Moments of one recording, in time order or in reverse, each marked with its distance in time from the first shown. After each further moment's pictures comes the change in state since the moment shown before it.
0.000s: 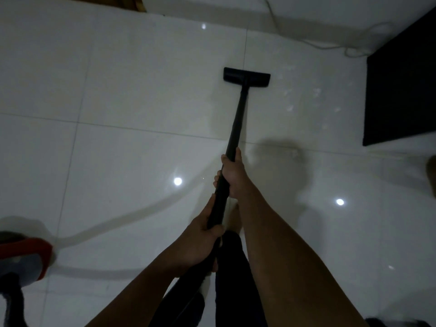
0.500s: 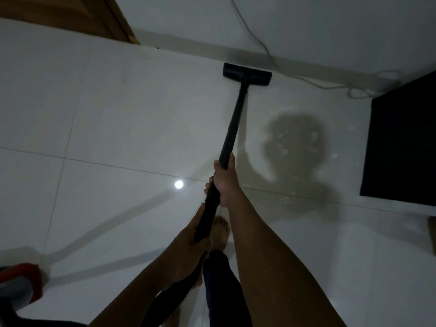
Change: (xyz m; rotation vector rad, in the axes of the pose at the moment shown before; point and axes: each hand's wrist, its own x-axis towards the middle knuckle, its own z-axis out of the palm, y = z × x) left_hand 0.145 0.165 -0.036 0.030 0.096 -0.003; right_hand 0.098 -0.199 0.001 -0.010 -0.048 0.007
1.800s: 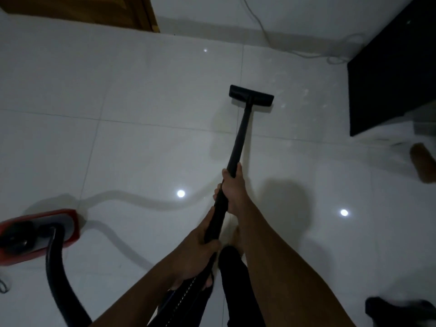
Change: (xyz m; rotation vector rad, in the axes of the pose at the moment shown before) left_hand -0.291 -0.244 0.061 0.032 -0.139 0.016; right_hand -0.236 0.310 -0.002 0.111 0.057 -0.101
